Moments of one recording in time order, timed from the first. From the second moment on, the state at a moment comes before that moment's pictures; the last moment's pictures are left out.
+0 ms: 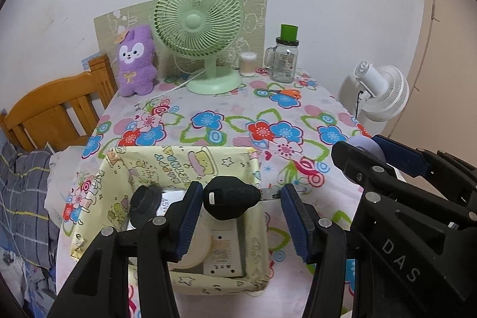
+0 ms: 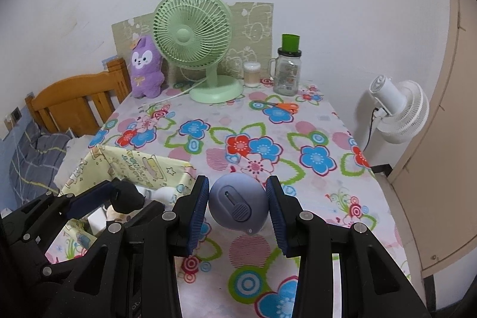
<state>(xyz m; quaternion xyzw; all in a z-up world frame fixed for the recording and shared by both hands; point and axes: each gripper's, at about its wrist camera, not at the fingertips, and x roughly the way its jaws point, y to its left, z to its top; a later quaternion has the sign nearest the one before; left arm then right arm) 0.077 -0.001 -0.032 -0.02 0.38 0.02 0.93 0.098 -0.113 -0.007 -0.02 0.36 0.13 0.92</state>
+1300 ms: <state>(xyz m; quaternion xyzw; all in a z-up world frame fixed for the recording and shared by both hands) 0.093 0.088 -0.079 -0.03 0.42 0.08 0.90 0.128 -0.003 -0.056 -0.06 0.42 0.22 0.88</state>
